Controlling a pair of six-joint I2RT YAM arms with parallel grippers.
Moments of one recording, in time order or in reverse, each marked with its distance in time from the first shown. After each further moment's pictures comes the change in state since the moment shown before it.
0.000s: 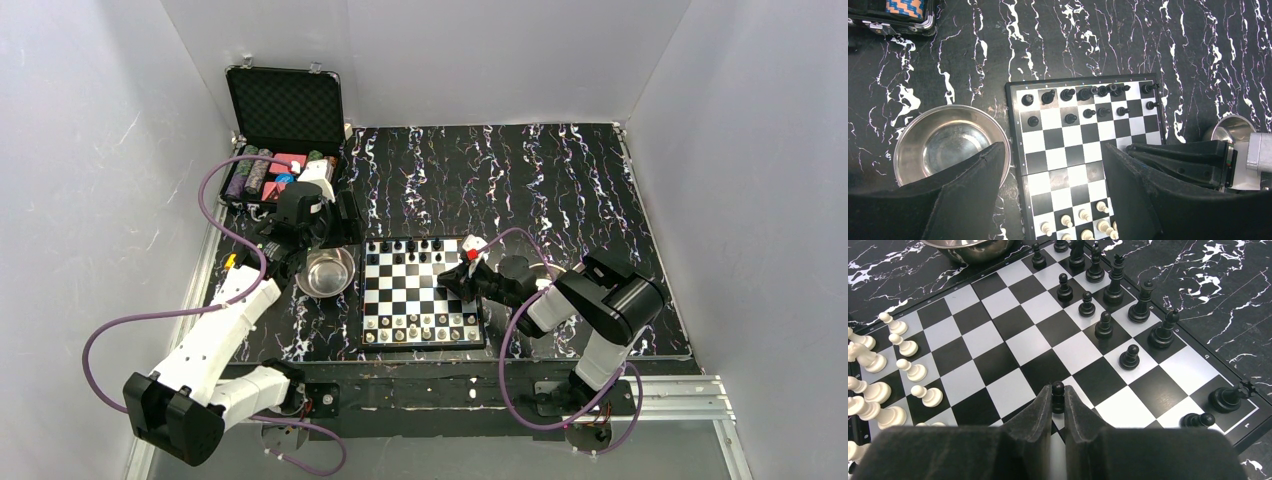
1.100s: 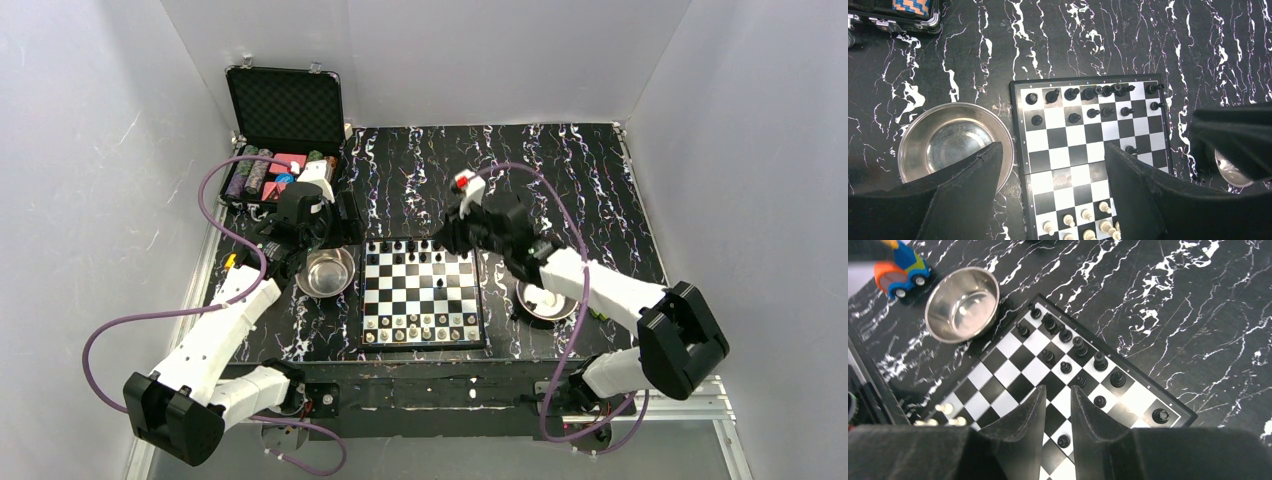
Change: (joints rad) left arm 0.000 0.001 0.000 -0.009 -0.015 -0.001; right arm 0.000 -0.370 0.420 -0.922 0.150 0.138
